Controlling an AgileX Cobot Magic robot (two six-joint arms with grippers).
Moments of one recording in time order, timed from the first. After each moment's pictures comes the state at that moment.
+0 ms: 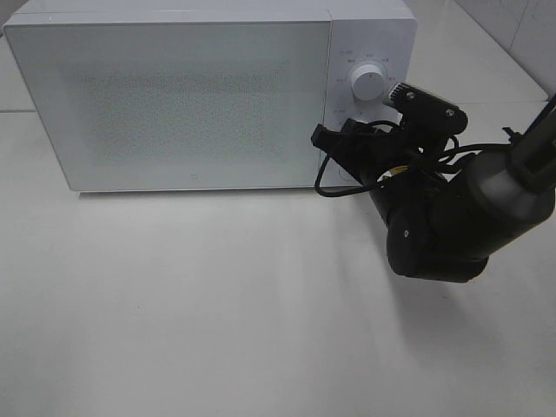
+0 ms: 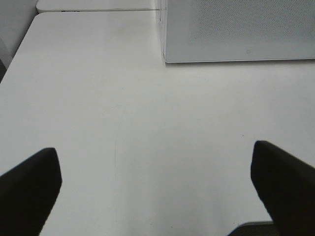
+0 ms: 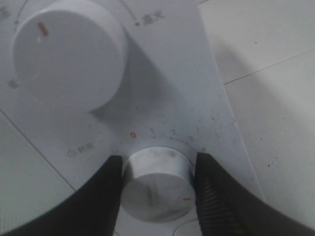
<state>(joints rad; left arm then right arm) 0.10 0.00 -0.52 -0.15 1.08 0.12 0.60 2.07 -0.77 0.59 -1.21 0.27</state>
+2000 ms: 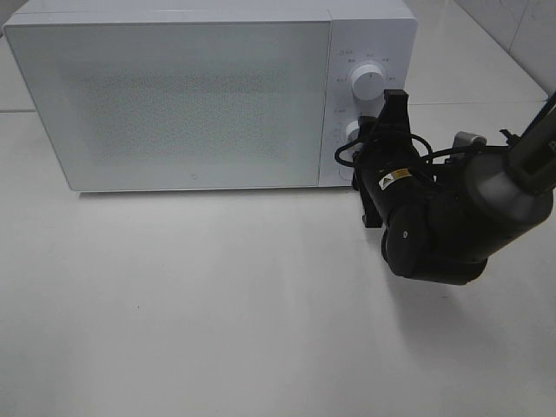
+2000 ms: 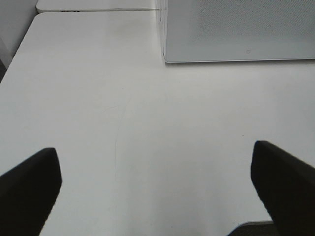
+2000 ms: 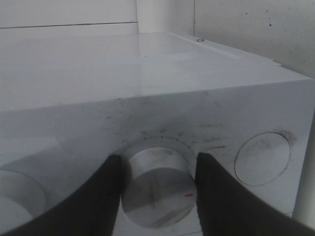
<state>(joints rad) 0.10 0.00 -0.52 -0.15 1.08 0.12 0.59 2.08 -0.77 0.62 -1.20 1.40</state>
